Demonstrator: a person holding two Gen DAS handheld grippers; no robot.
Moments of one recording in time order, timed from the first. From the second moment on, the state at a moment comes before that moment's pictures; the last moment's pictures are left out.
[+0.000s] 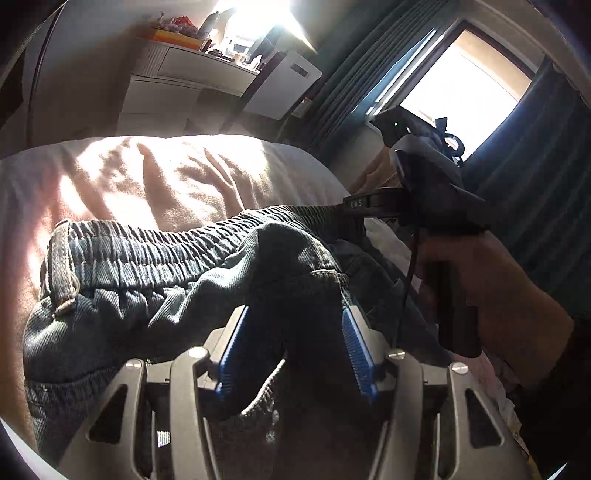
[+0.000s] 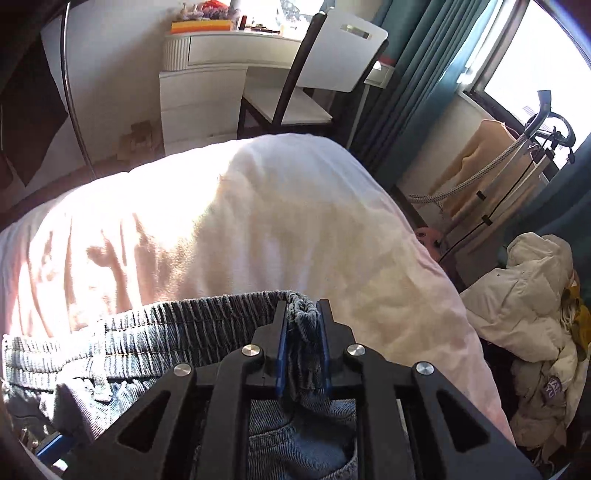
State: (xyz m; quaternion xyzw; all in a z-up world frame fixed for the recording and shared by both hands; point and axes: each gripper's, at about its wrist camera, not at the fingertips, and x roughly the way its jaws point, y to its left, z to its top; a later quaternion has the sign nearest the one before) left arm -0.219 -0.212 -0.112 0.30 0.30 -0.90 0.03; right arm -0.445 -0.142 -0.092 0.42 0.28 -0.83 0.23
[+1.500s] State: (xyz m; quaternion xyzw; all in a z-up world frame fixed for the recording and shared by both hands) left arm -0.139 -0.097 -0.066 0.36 0.20 -0.91 -0.10; right arm 0.013 0.593 -0.117 0.33 -0.59 -0.73 -0.10
